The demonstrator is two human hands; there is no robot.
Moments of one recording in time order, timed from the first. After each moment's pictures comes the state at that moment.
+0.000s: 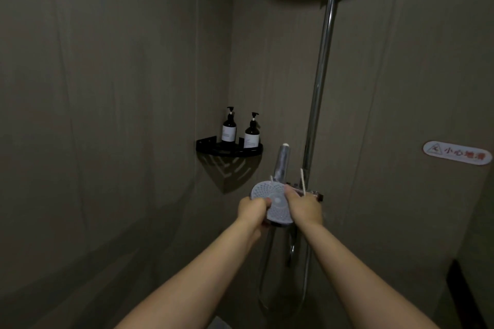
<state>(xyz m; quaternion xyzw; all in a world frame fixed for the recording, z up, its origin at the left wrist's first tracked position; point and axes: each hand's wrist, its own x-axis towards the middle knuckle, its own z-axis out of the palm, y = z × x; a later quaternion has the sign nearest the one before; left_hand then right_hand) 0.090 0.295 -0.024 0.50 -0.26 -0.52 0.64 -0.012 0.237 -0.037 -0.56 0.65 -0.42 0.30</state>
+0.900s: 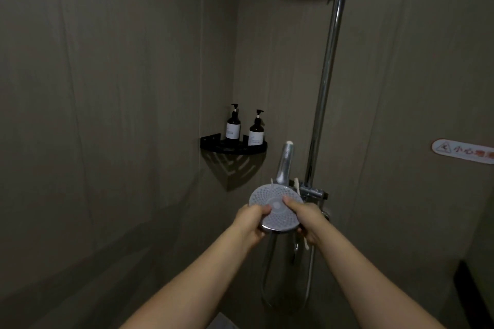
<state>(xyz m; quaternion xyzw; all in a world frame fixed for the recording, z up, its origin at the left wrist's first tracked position) 0.108 0.304 -0.037 0.47 -0.23 -0.60 0.60 -0.017 0.244 -0.051 -0.50 0.52 -0.40 0.57</state>
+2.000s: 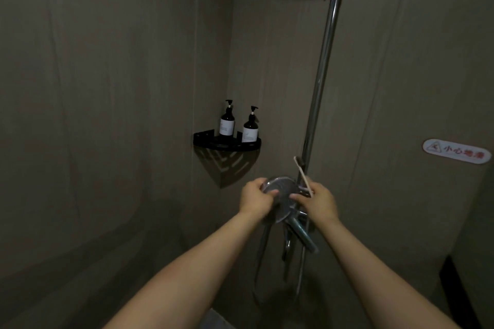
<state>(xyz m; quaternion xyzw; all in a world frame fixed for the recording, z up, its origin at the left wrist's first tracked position) 0.096 0.269 -0.031 0.60 -0.50 -0.29 0.56 -0.043 0.231 -0.038 -0.67 0.55 -0.45 0.22</state>
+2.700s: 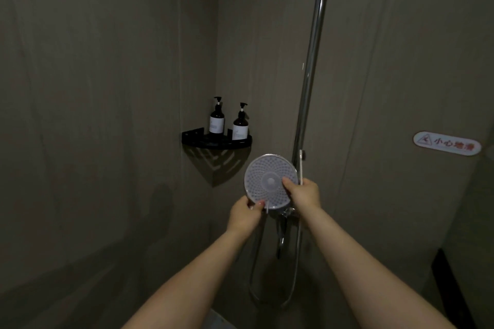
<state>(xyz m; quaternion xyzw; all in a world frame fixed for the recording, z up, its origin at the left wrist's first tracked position) 0.094 0.252 -0.078 0.60 -0.48 -0.35 0.54 -0.030 0.206 -0.036 -0.52 0.54 -0.54 0.38</state>
